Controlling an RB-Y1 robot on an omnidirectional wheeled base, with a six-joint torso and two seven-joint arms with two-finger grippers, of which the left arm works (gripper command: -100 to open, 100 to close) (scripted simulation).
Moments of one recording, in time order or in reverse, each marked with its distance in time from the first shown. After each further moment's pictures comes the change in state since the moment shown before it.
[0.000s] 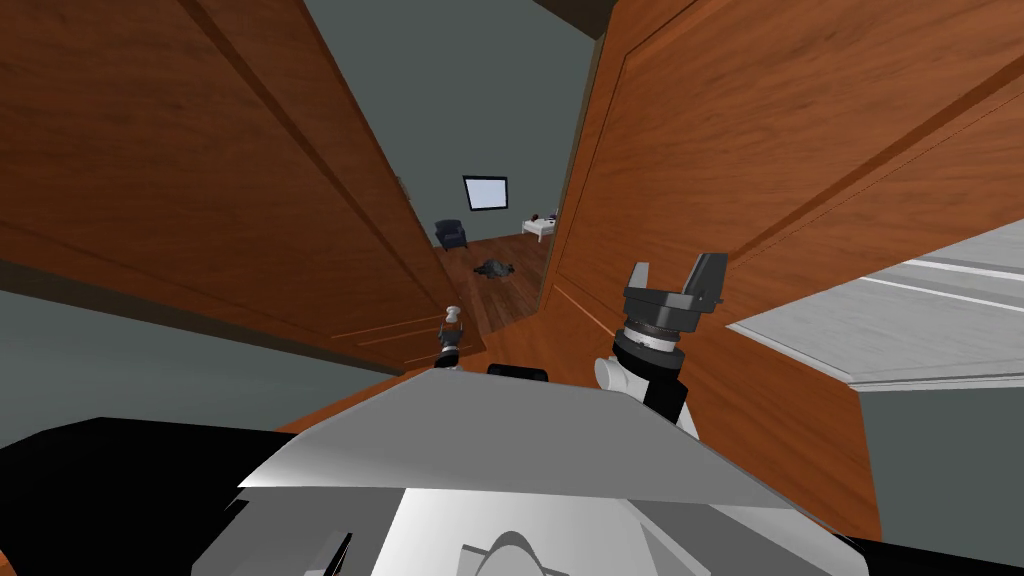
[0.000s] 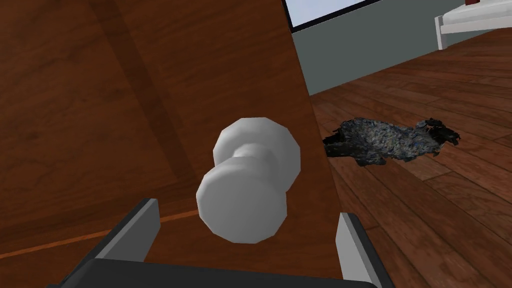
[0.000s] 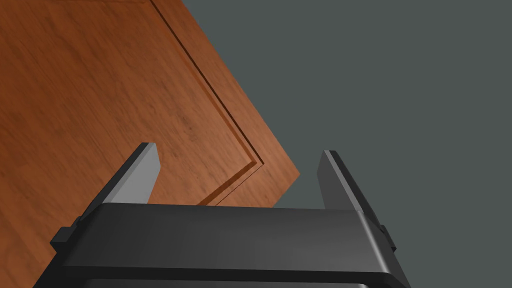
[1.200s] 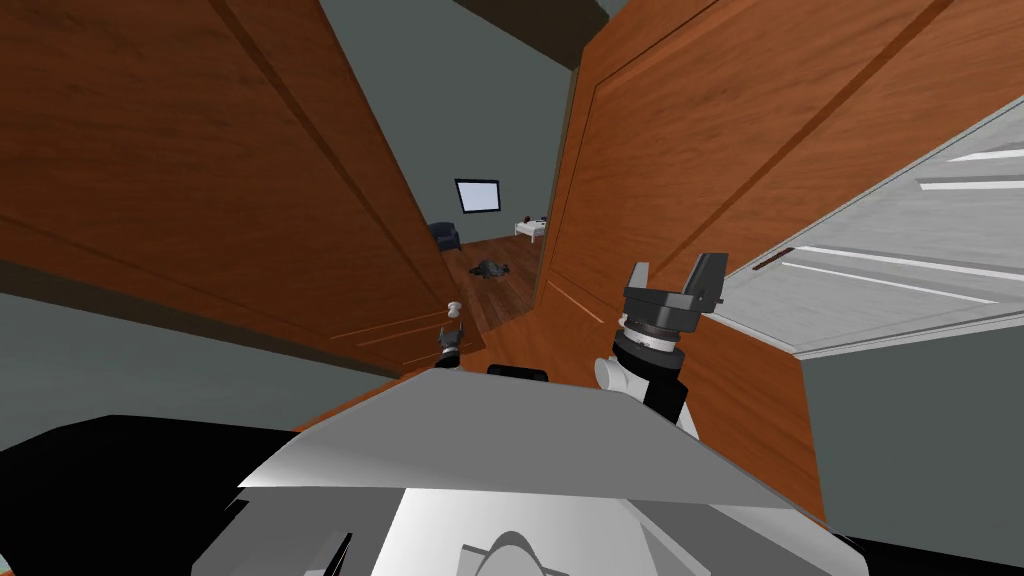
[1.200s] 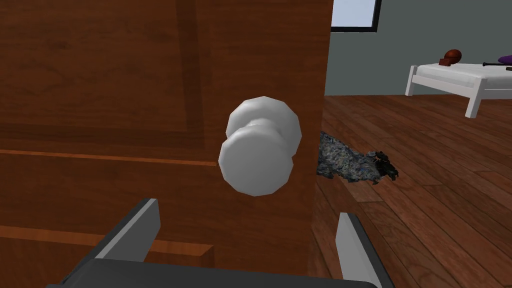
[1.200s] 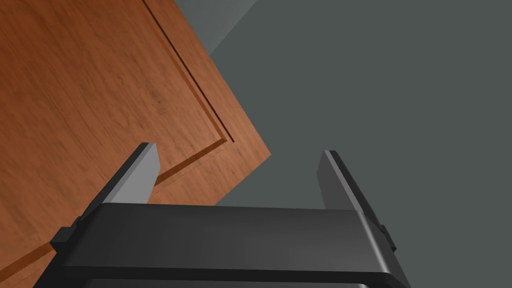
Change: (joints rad) arm 0.028 0.001 -0.043 -0.049 0.119 0.014 0.247
